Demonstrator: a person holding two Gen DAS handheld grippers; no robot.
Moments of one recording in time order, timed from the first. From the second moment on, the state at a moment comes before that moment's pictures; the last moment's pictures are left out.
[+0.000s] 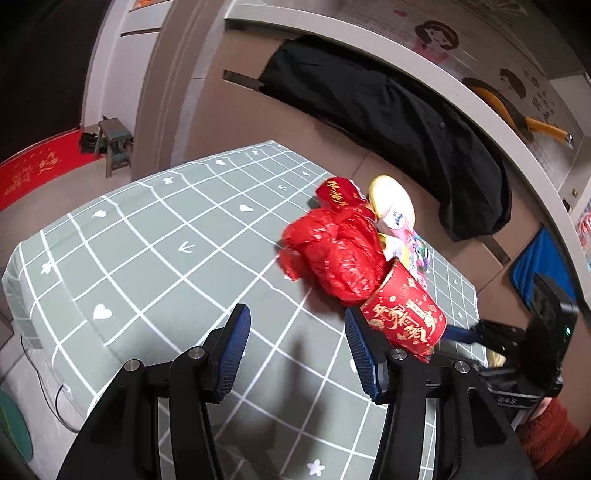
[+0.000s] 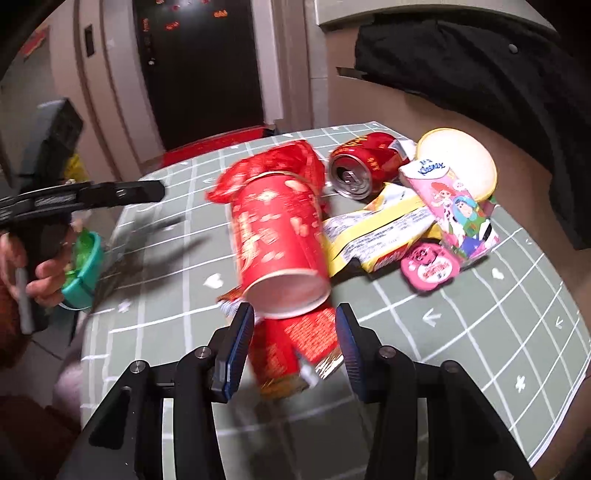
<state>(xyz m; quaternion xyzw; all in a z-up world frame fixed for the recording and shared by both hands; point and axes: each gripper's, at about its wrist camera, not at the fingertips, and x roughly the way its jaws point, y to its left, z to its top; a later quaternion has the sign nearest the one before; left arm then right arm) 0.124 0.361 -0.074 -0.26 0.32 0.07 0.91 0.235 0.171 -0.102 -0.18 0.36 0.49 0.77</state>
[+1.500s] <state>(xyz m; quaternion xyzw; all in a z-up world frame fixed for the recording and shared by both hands) 0.229 0.241 -0.080 -0.21 0.43 -0.13 0.87 0.207 0.047 -0.113 -0.07 0.40 0.40 0.82</state>
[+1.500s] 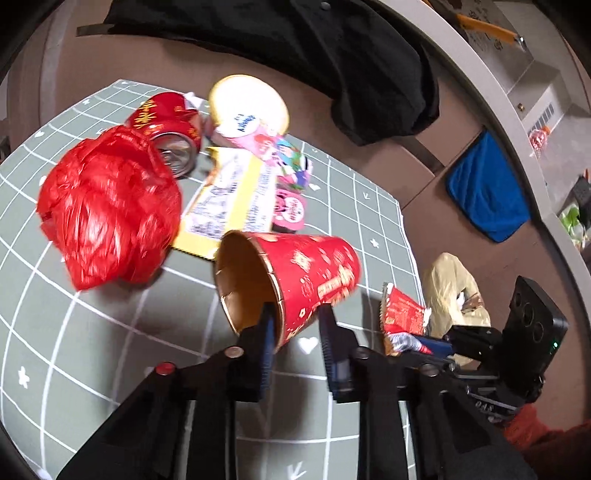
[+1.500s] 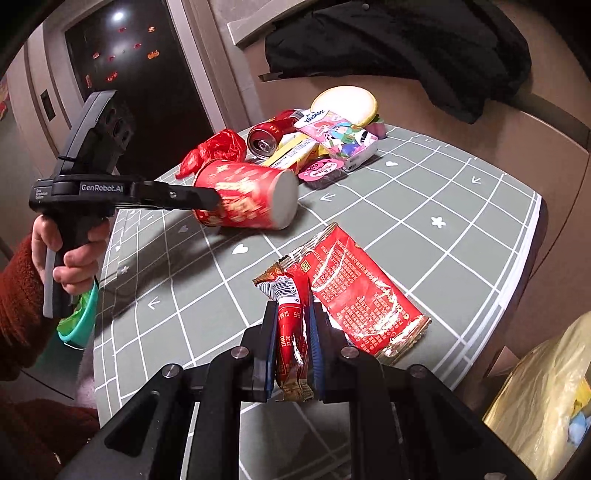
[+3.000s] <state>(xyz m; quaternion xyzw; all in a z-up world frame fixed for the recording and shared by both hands) 0.239 0.013 0.053 -0.07 0.25 -0.17 0.95 0.185 -0.150 0.013 0.00 0.22 0.18 0.96</state>
